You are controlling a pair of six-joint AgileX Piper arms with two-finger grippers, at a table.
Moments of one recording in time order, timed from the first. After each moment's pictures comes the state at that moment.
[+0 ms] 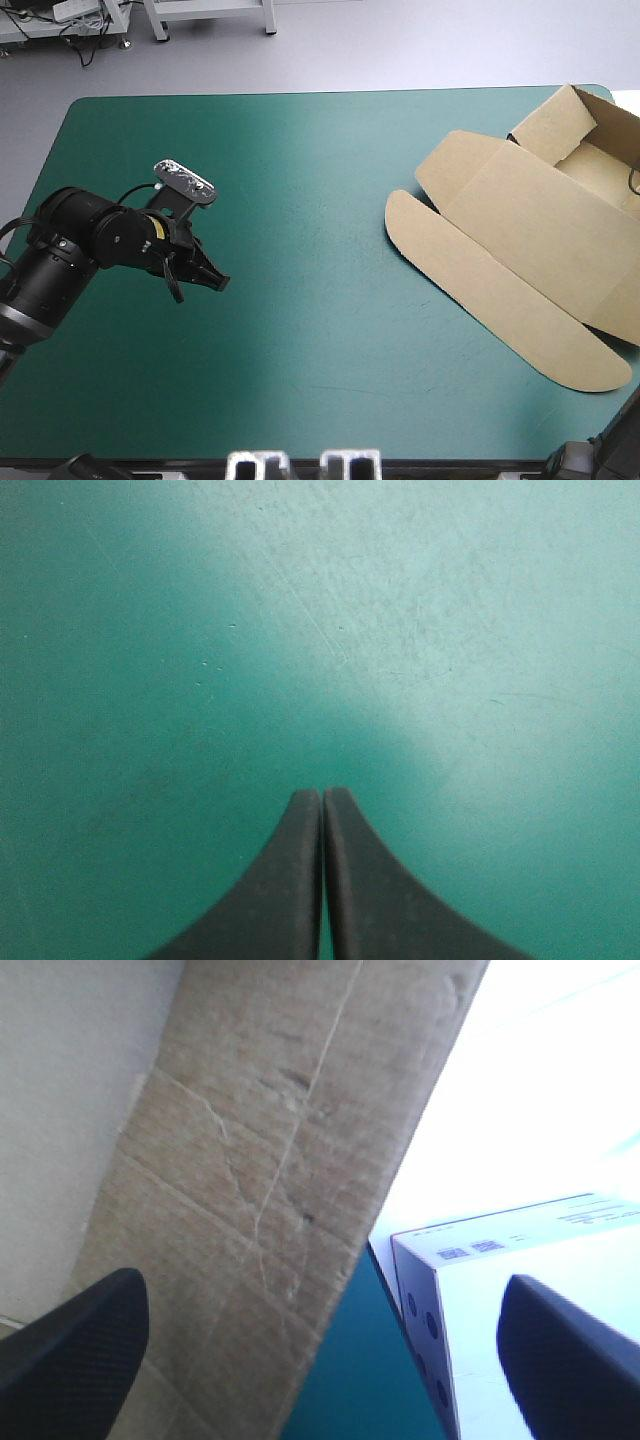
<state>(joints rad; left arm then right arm) -0.46 1.22 -1.28 0.03 1.23 0.15 -0.54 2.05 -2.01 -0.11 1.23 -0.17</state>
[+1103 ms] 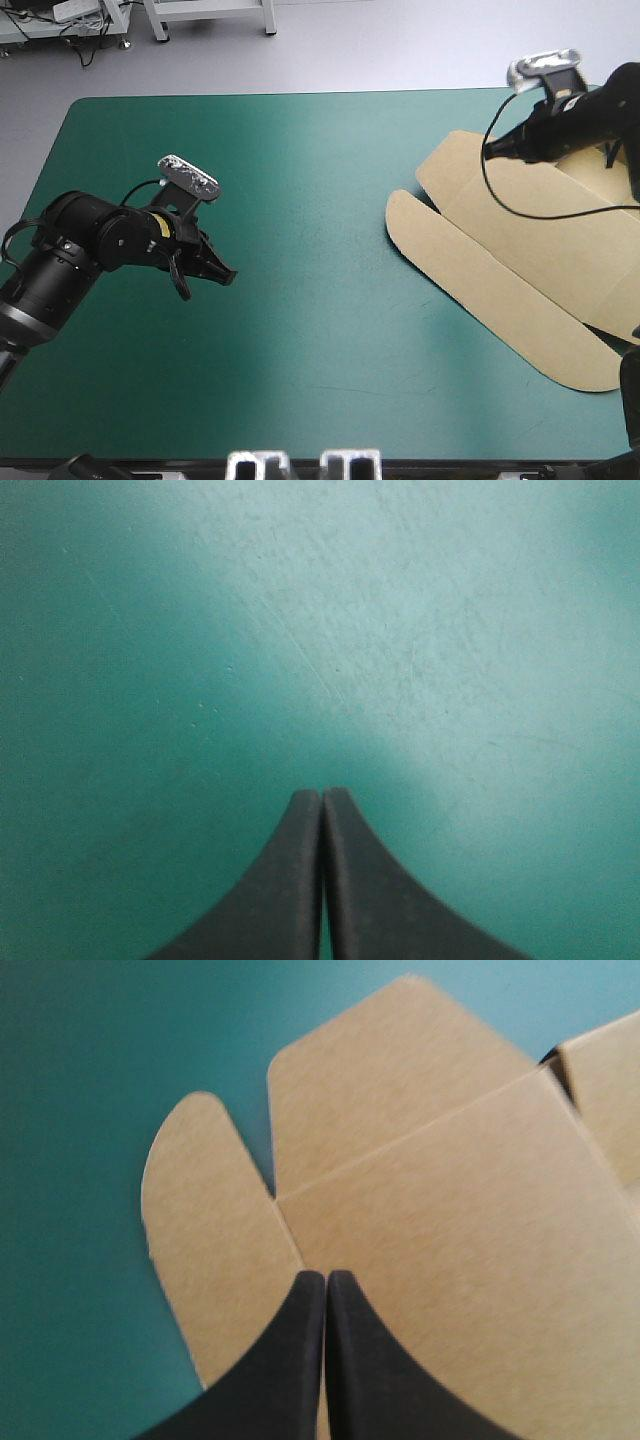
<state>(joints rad) -0.46 1.22 -1.25 0.02 1.13 0.15 0.00 1.58 -1.76 0.24 1.25 -0.38</state>
